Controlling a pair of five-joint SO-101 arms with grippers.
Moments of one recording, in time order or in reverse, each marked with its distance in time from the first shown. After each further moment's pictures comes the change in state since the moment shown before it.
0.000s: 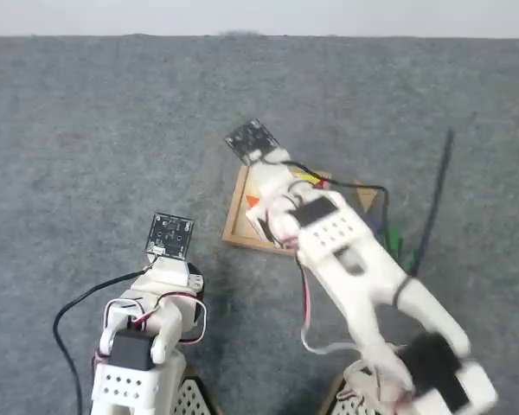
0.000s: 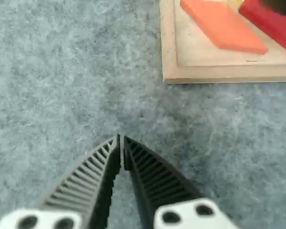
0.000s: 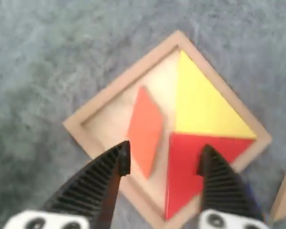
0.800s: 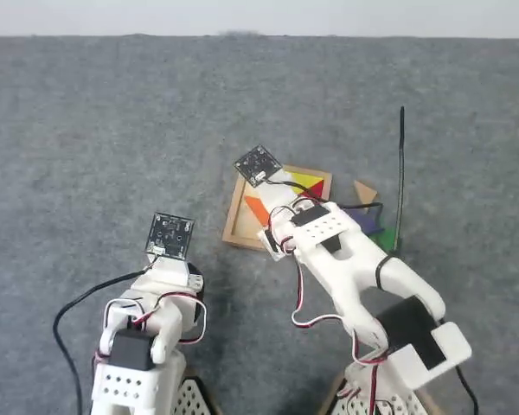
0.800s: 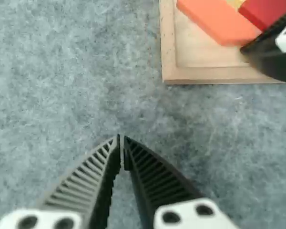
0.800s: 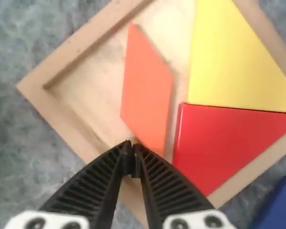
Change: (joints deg) left arm 0.0 0.0 0.0 0.0 0.0; right arm 1.4 16.2 0.6 -6.3 2.6
